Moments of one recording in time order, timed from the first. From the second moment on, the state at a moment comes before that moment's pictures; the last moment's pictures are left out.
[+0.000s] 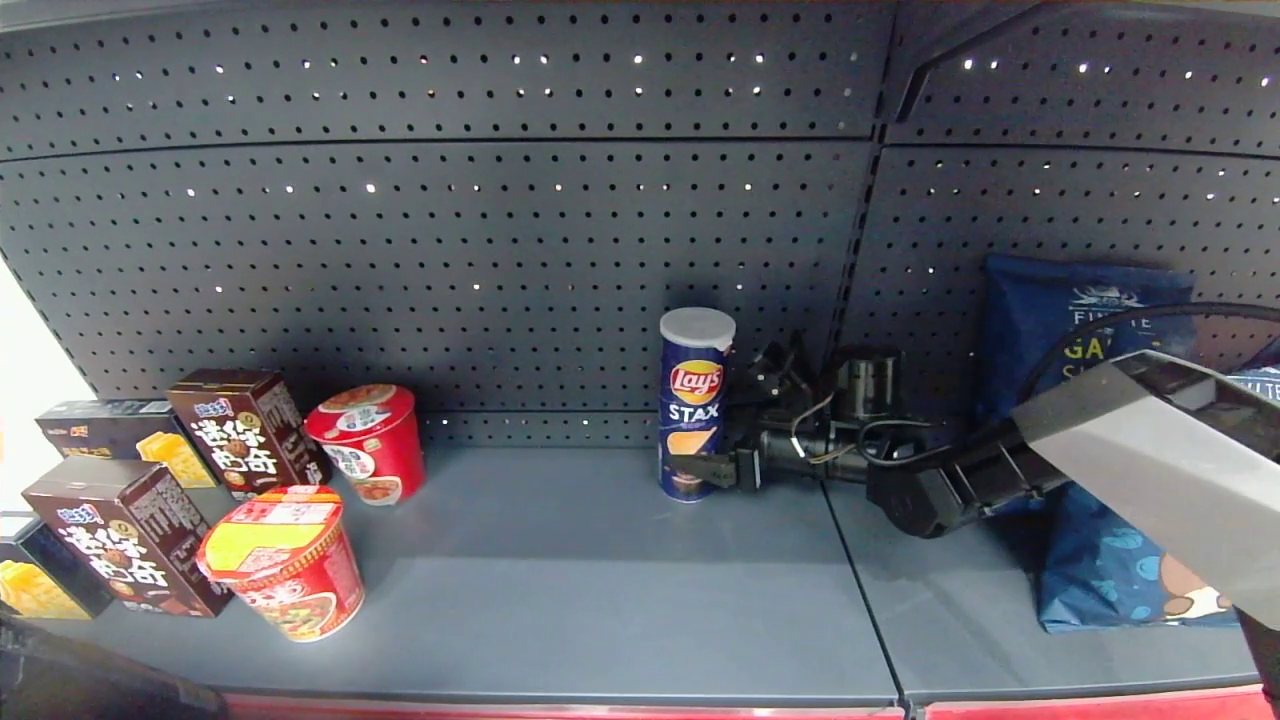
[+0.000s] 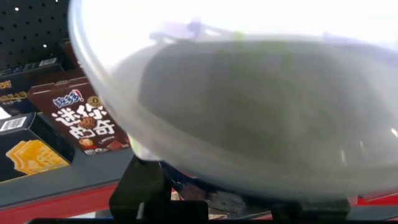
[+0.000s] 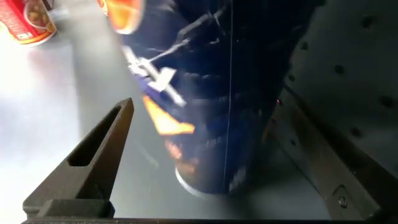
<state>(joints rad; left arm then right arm) -0.13 0.47 -0.36 -0.01 -0.05 0.10 0.45 2.30 -1.34 -0.77 0.68 -0.13</state>
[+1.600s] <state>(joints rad) -0.13 0.30 -0.36 0.14 -0.05 0.10 0.64 2.04 -1.03 -0.89 0.39 -0.05</state>
